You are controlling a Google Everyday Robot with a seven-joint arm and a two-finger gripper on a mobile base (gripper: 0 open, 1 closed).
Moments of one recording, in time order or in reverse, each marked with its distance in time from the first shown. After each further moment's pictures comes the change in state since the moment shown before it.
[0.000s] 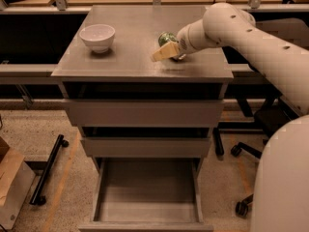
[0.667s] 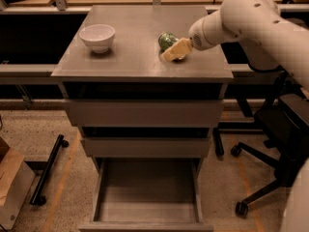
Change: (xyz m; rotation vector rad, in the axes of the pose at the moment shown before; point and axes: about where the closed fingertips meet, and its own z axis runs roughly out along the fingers) arm 0.003 -0.001 -0.057 0.001 0.034 -0.091
